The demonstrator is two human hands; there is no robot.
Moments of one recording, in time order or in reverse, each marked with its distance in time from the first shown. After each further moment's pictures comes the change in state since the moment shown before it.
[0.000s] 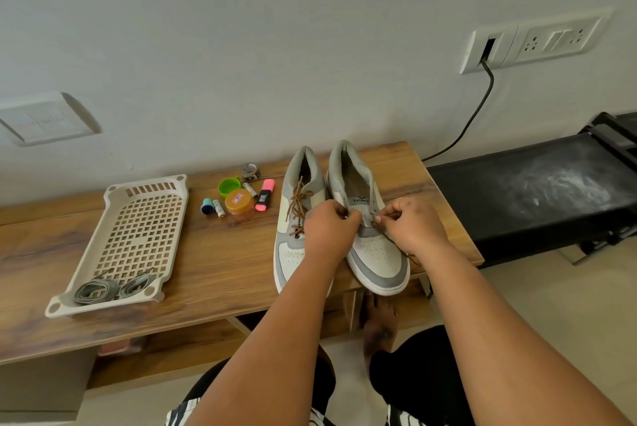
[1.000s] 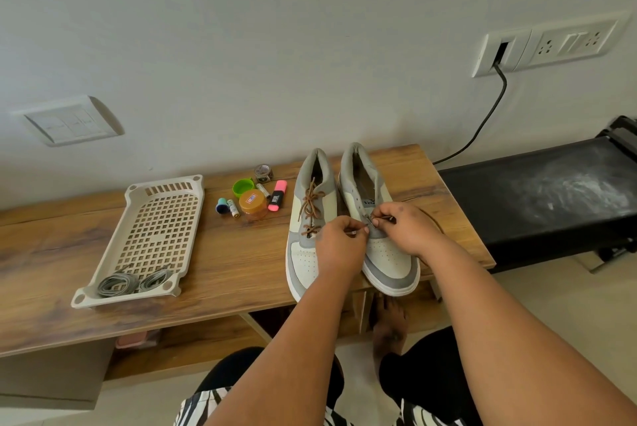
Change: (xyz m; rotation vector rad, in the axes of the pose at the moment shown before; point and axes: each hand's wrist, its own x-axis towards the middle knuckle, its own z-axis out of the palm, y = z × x) left_hand -0.022 -0.018 0.007 -0.224 0.000 -0.091; right_hand 0.003 -0.009 0.006 -0.068 -0.221 -0.201
